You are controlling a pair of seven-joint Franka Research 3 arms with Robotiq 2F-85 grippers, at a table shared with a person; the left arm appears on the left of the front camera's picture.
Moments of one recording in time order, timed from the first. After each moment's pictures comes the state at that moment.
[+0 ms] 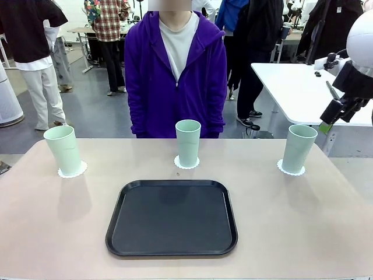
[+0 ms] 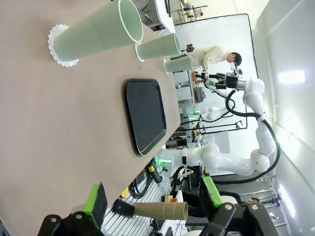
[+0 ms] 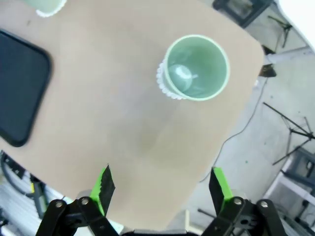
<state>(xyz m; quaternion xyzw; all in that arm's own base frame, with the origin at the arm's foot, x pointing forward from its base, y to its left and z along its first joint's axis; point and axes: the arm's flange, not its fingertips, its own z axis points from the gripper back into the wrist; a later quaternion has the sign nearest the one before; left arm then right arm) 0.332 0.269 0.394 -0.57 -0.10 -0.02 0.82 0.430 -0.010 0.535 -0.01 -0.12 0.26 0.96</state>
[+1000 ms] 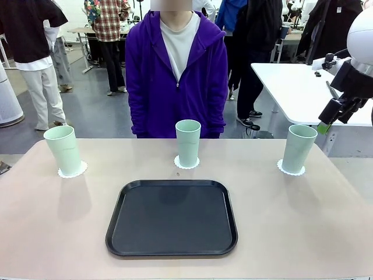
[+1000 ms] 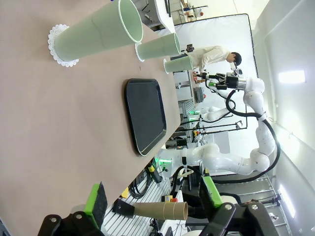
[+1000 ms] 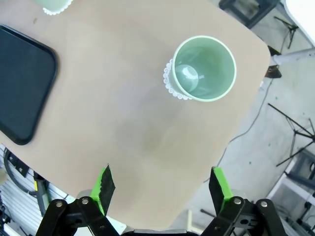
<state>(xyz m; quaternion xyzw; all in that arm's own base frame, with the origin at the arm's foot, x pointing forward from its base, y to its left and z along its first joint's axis) 0.332 0.269 0.394 -0.57 -0.10 -0.02 0.82 0.430 -0.010 0.536 0.00 -0.12 0.27 0.96</state>
